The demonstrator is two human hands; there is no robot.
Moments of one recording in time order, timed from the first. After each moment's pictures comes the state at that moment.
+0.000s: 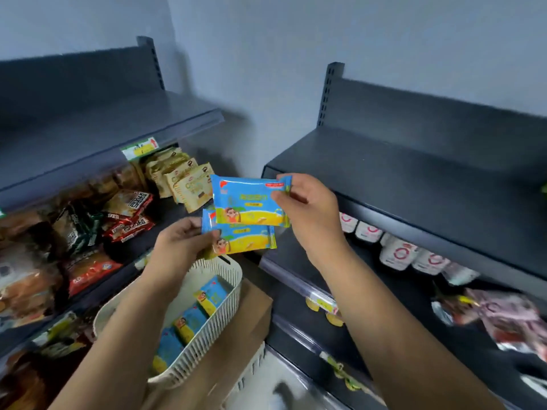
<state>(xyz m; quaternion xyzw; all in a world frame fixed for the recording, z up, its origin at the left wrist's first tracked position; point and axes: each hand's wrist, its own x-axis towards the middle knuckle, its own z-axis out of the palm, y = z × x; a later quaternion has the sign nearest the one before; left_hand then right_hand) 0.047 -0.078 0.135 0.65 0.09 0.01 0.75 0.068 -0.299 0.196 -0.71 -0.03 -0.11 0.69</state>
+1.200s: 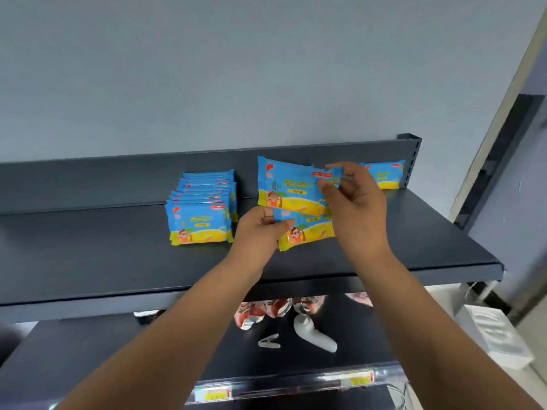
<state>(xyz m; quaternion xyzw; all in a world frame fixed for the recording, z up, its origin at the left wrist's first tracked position) -0.117 -0.802 0.245 0.65 -0.24 -0.21 0.68 -0.225 -0.908 0.285 -0.65 0.15 -0.51 0.54</state>
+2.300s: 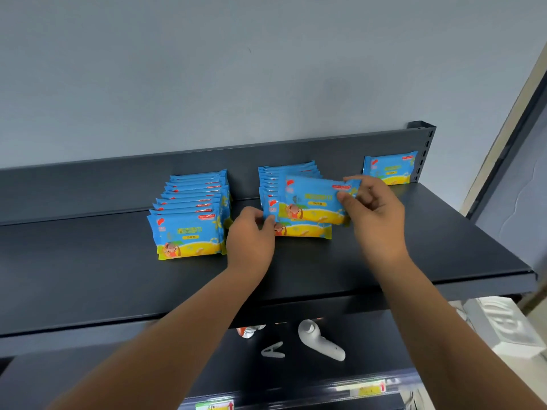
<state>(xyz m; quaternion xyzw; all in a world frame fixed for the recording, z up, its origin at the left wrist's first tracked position) -0.062 -0.841 0.209 0.83 -0.26 0.05 0.50 -0.206 -0.978 0.244 -0.63 0.17 -0.50 0.57</state>
